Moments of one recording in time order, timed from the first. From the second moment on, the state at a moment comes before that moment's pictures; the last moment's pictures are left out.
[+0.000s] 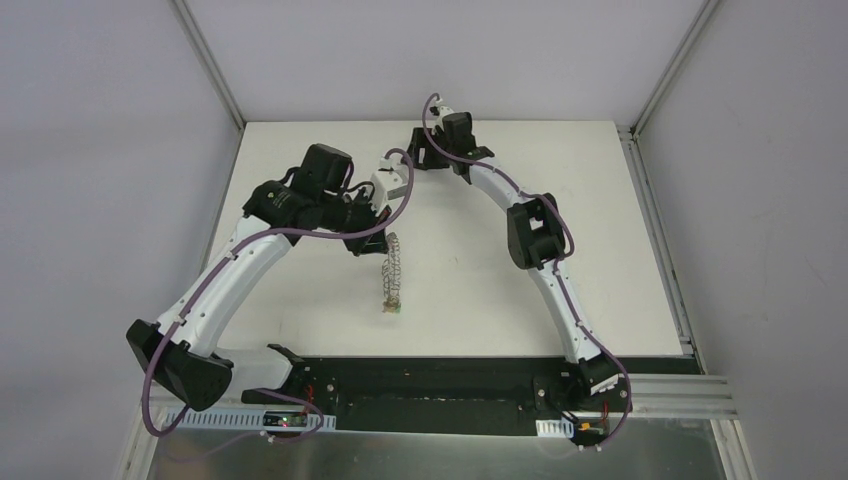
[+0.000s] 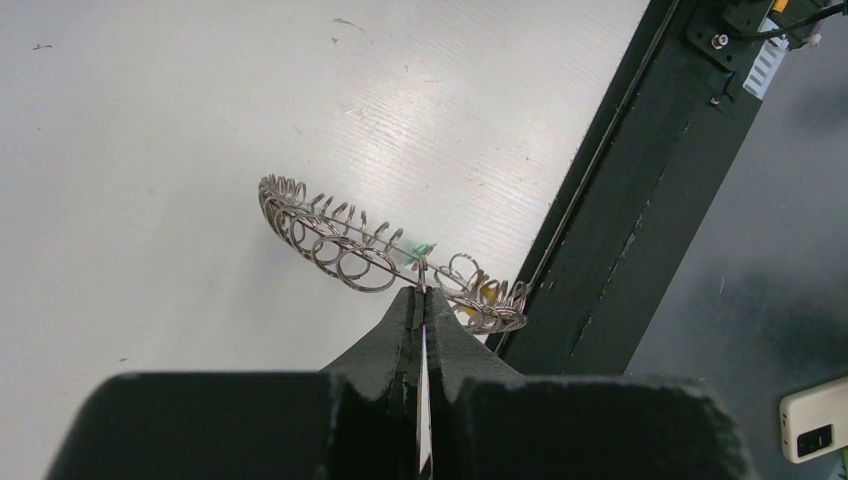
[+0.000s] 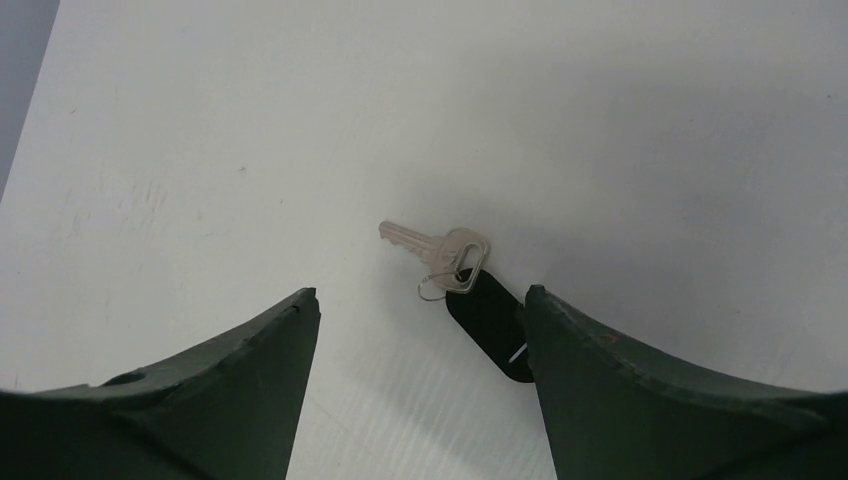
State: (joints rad) left arm -0.52 1.25 1.38 -1.00 0.53 0.28; right arm 0.48 2.73 2.42 -0.21 -0.33 0.40
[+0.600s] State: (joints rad) left arm -0.52 1.28 1.39 -1.00 0.53 0.28; right arm 0.46 2.73 2.39 -0.18 -0.35 0.46
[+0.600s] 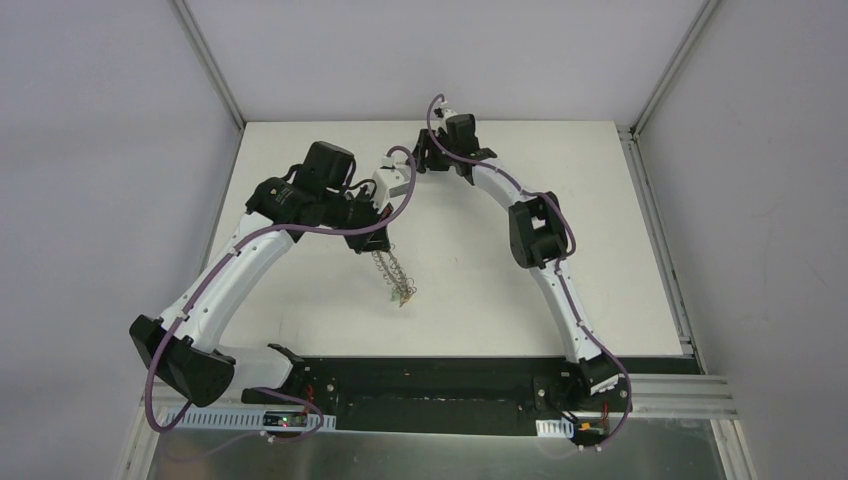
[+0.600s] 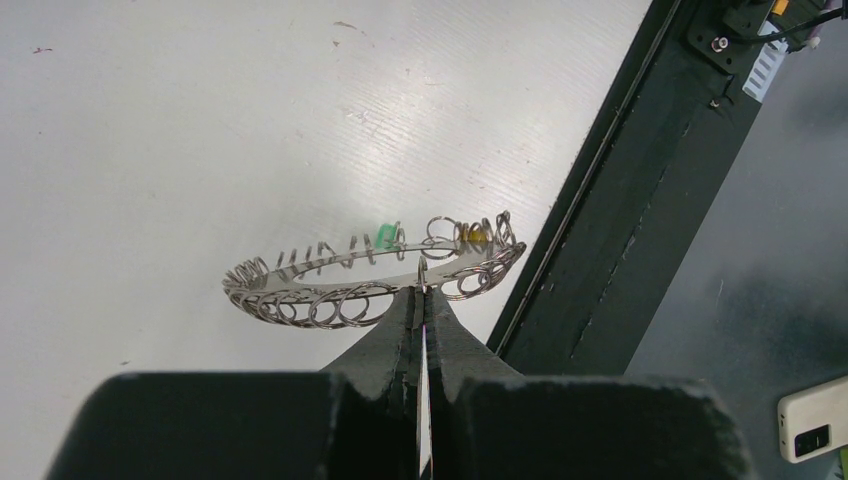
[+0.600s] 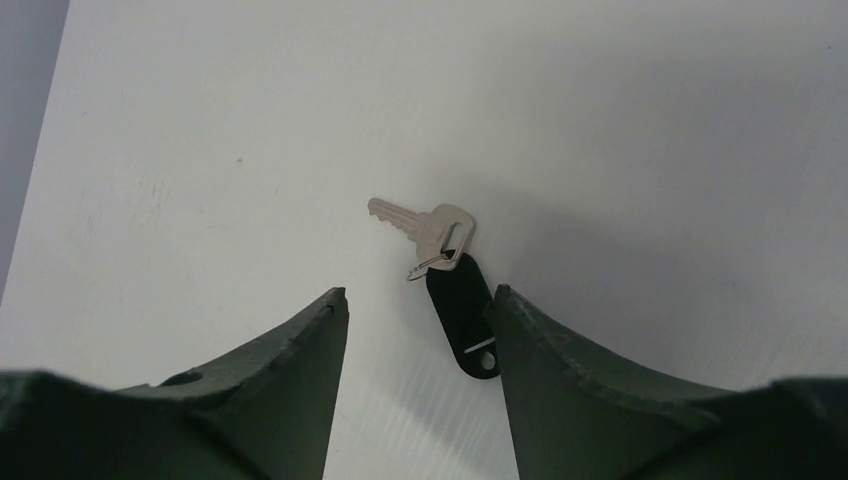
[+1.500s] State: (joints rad) left arm -0.51 1.14 1.37 -1.05 0.53 0.29; right arm 0.63 2.26 1.74 -0.30 0.04 0.07
